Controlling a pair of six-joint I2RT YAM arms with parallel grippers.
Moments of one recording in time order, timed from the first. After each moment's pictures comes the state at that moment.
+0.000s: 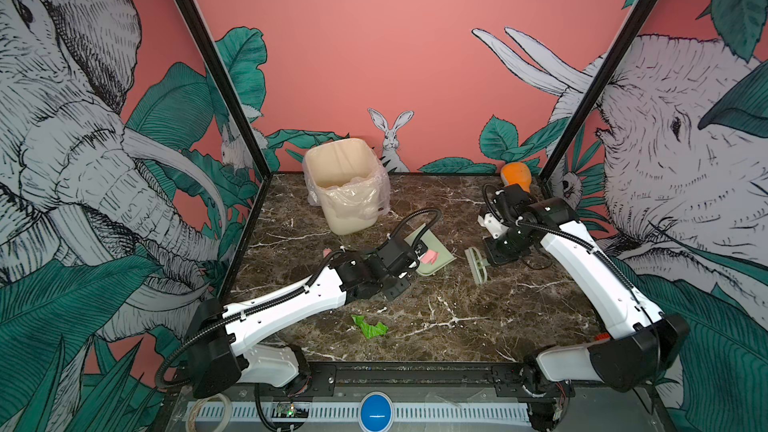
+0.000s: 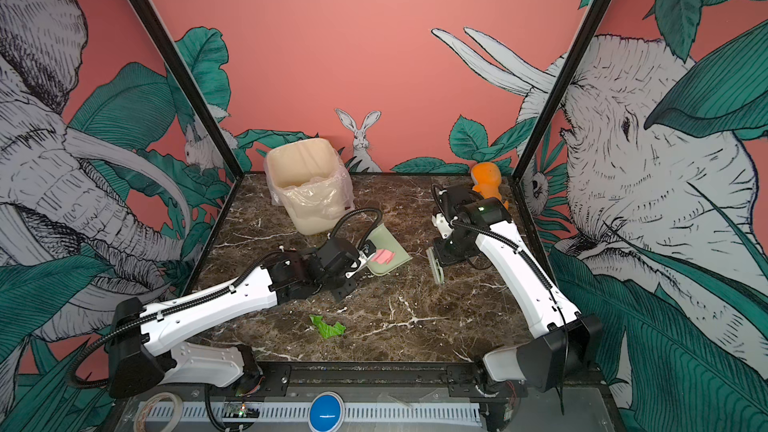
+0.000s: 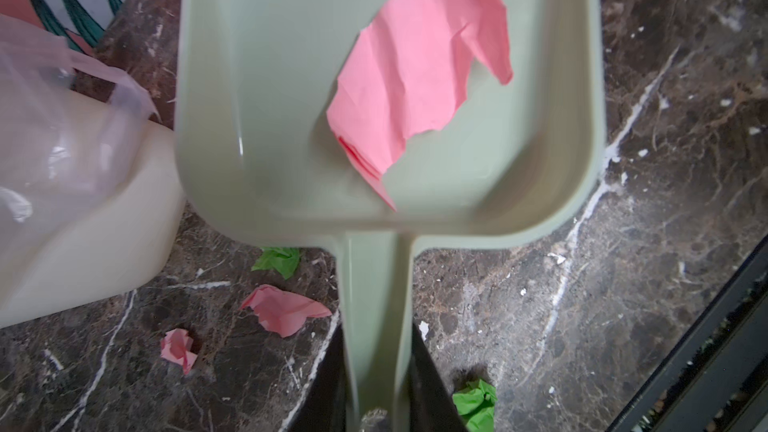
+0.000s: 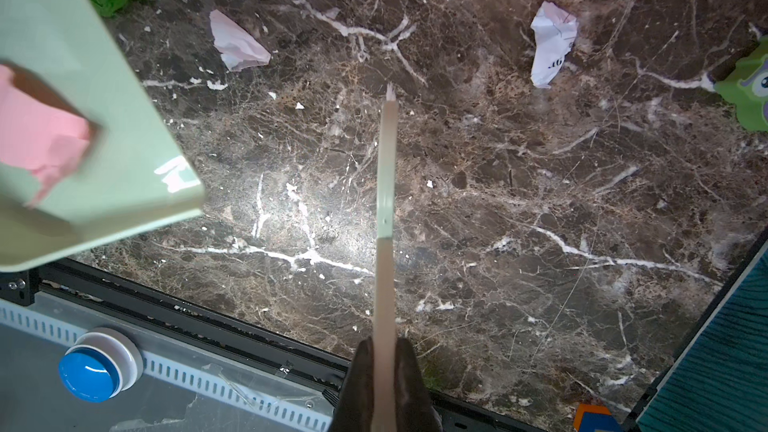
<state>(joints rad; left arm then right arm) -1.03 1.31 1.17 -0.81 -0.25 0.02 0.38 1.38 1.45 -1.40 -0.08 0.05</state>
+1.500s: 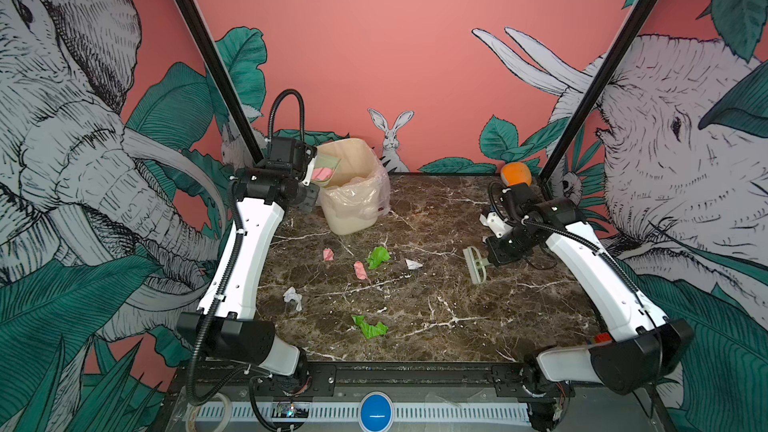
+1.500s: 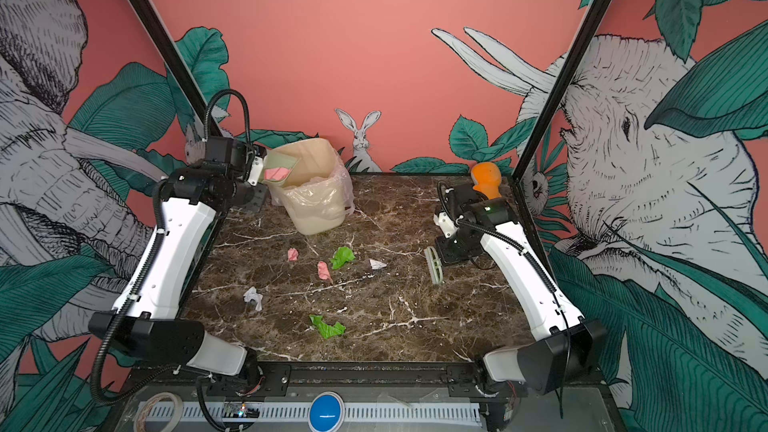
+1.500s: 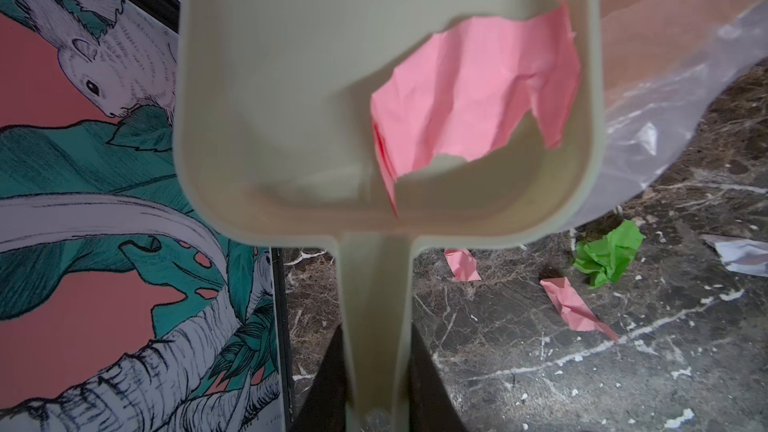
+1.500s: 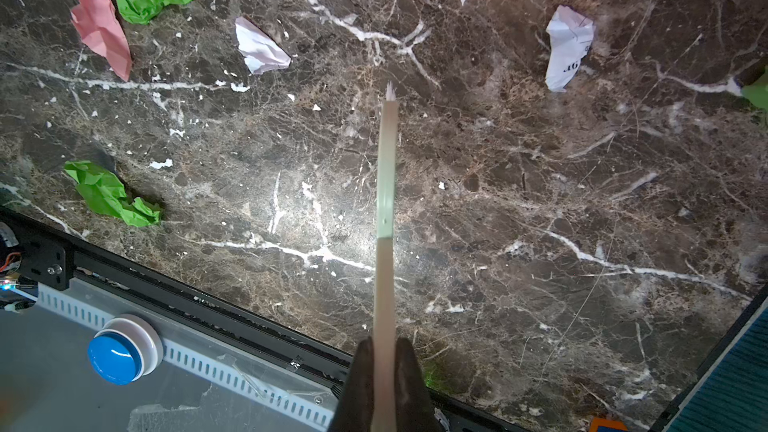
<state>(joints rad) -0.18 1.52 1.84 -1.21 -0.22 0.23 0.34 1.37 1.46 -1.41 -0.15 0.01</state>
